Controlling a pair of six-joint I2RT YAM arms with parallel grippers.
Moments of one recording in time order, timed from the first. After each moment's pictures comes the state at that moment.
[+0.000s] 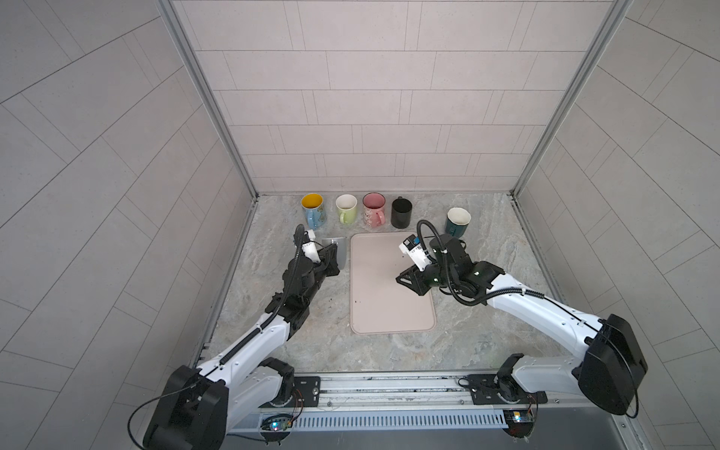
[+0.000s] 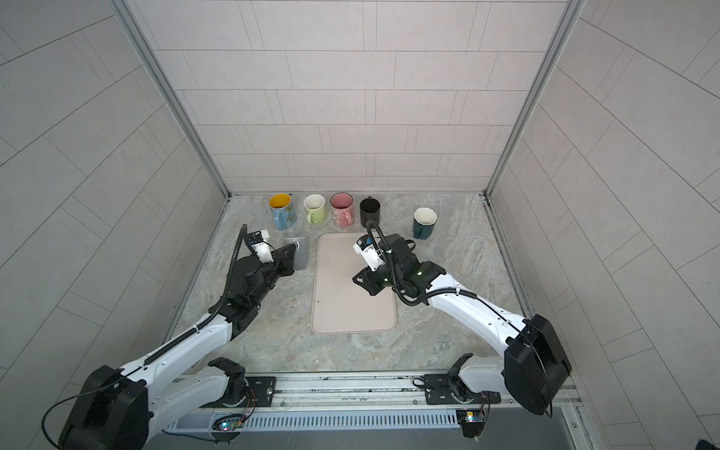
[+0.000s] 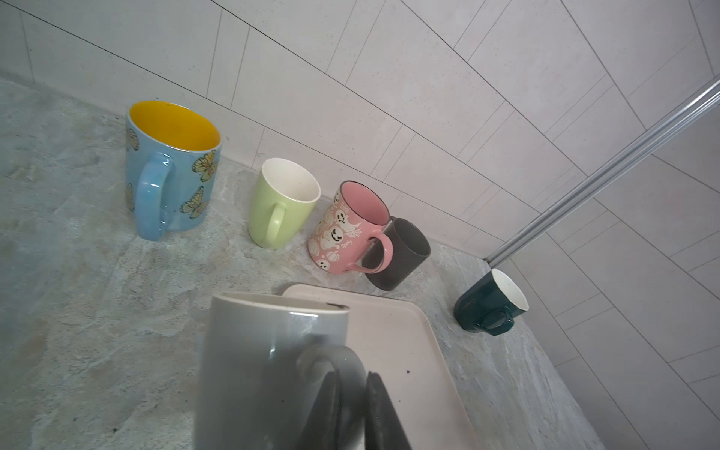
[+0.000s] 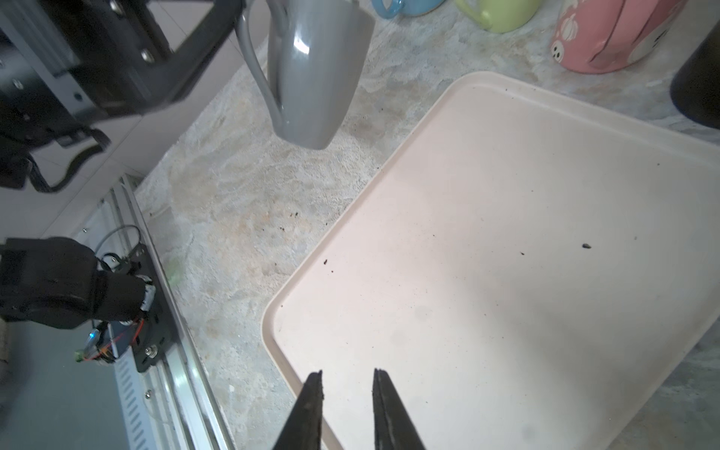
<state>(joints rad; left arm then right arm) -0.39 1.03 0.44 0.41 -0.05 -0.57 0.63 1.28 0.93 -0.34 -0.37 0.17</state>
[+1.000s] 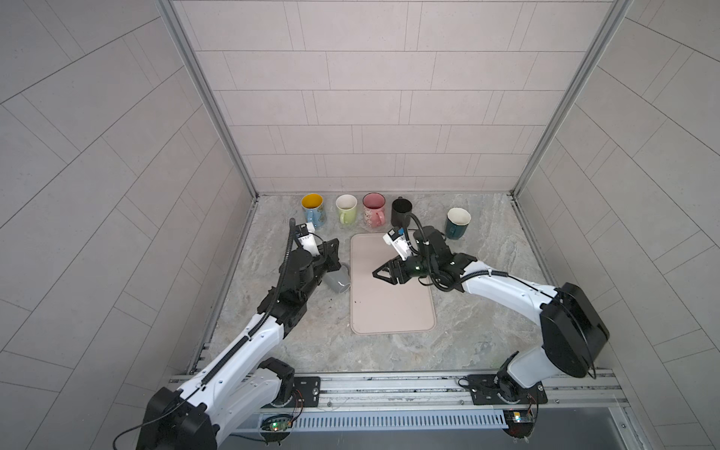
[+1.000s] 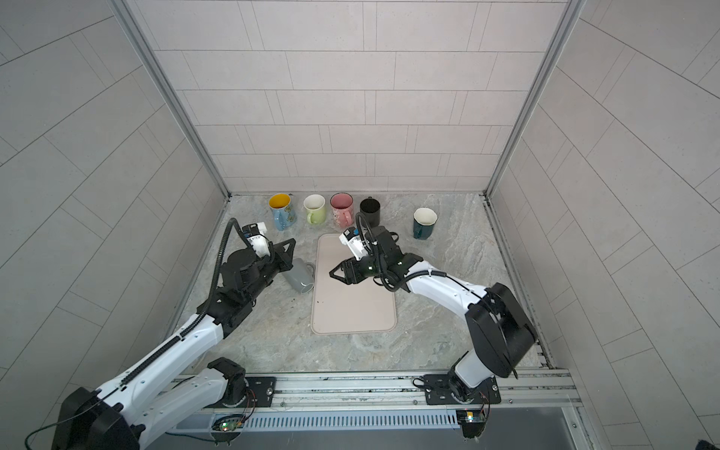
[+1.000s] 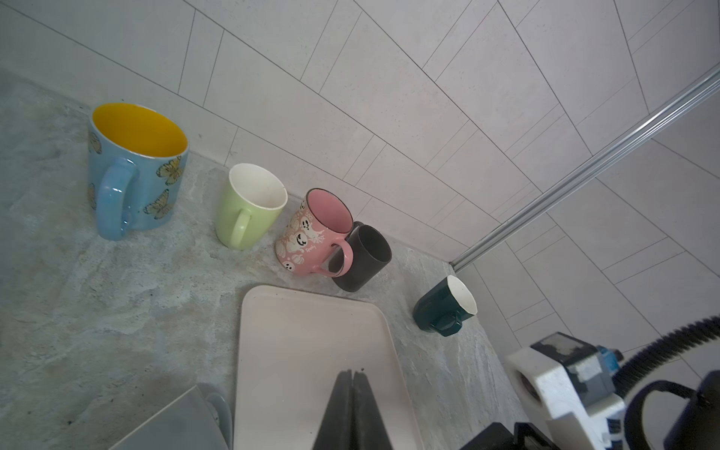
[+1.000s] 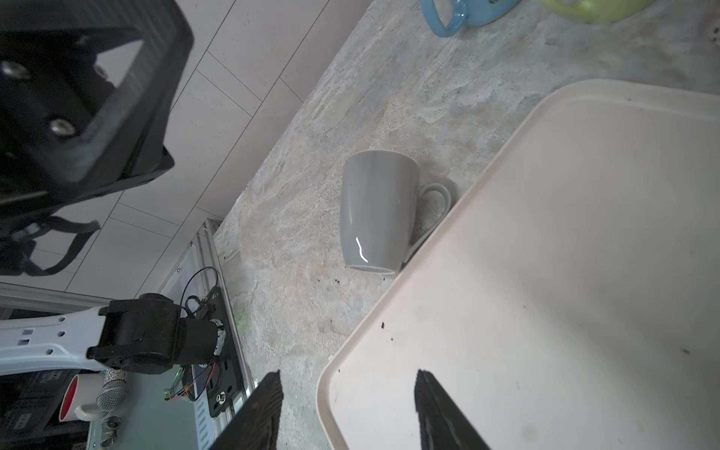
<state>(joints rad) -0.41 0.93 0.61 0.10 -0.05 -0.64 0.62 1.60 1.07 -0.10 -0.60 0.36</state>
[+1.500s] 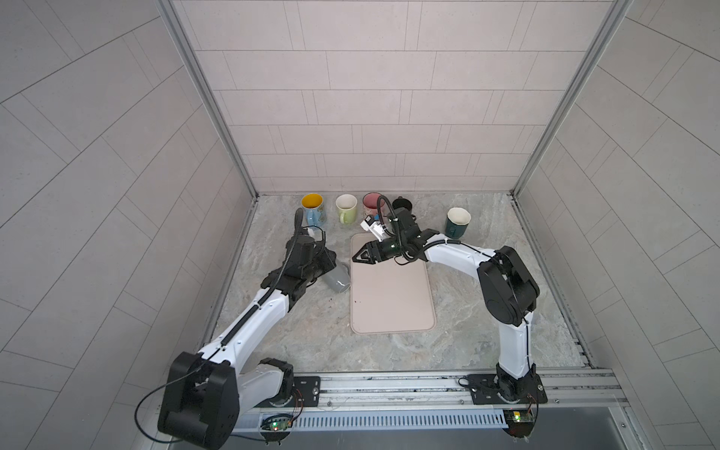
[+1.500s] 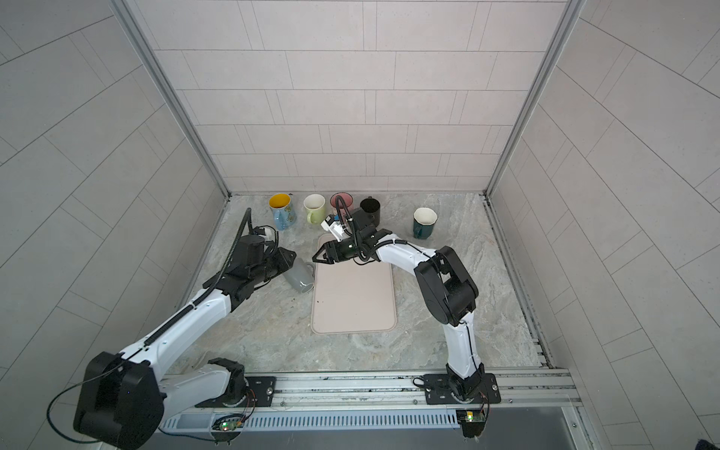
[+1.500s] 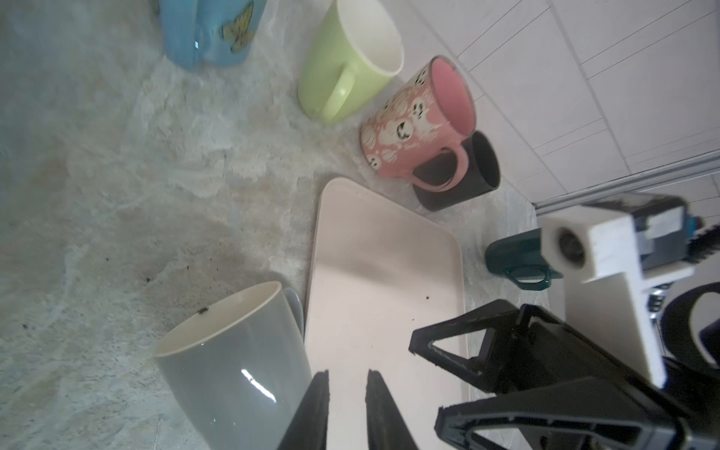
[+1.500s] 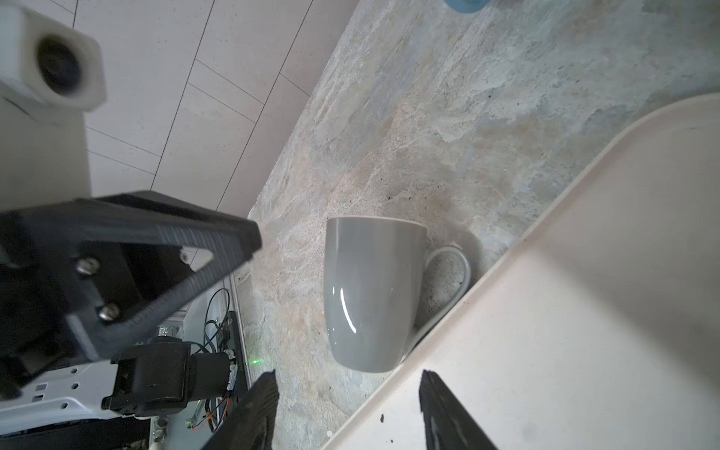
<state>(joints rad) -0.27 1.19 0.71 -0.19 0.19 -0.74 0.58 2.02 1.49 -0.19 -0.77 0.38</state>
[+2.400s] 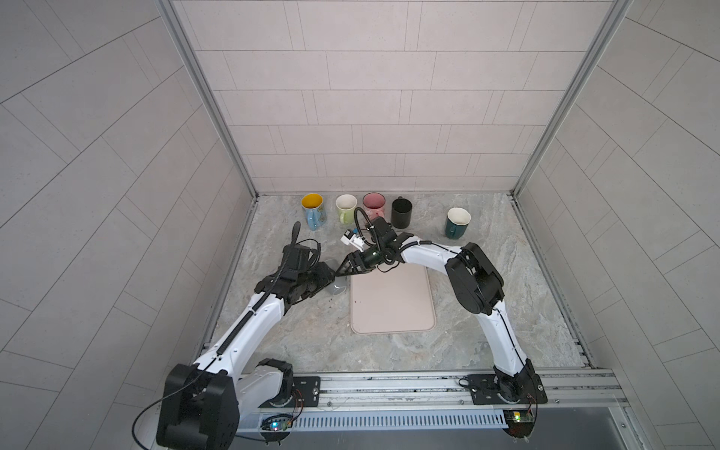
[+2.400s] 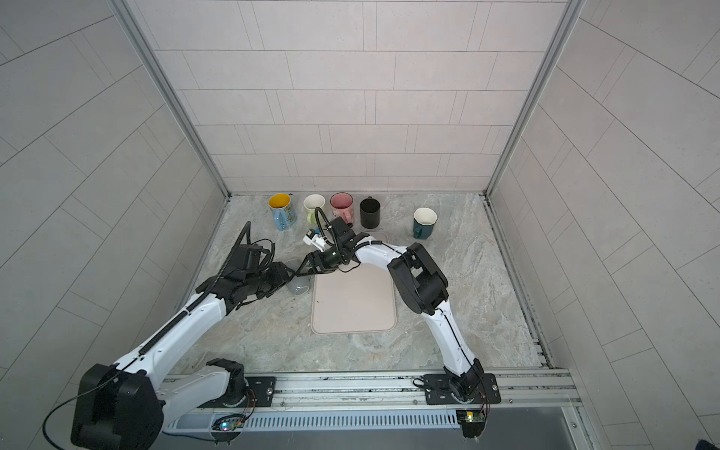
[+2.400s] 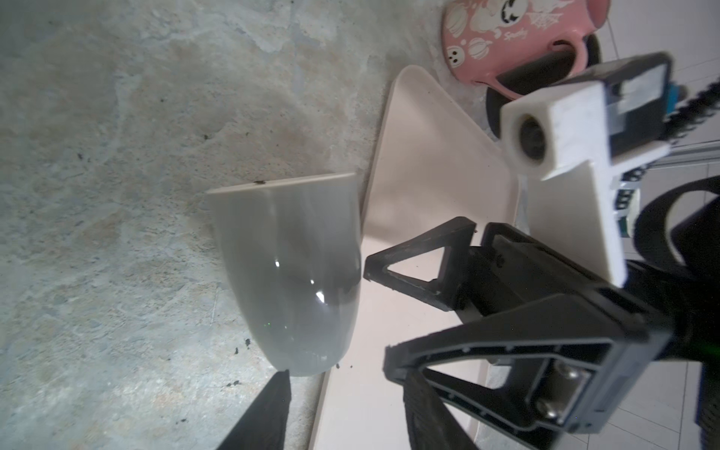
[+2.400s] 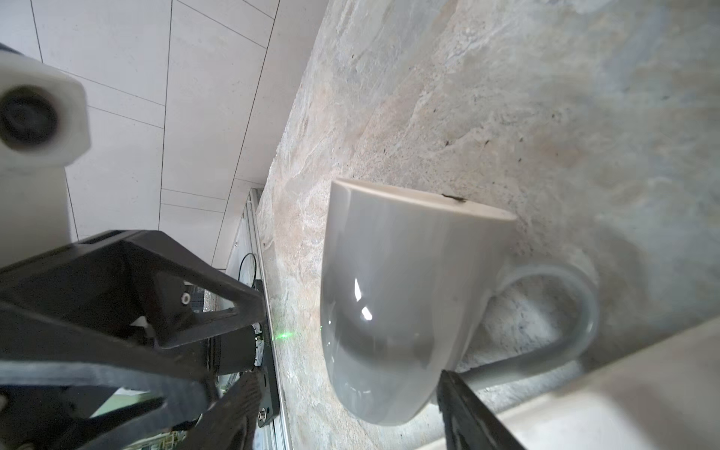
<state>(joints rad) -0.20 1.11 0.67 -0.46 0.27 -0.77 0.66 2.26 1.70 -0.29 -0.91 0.40</state>
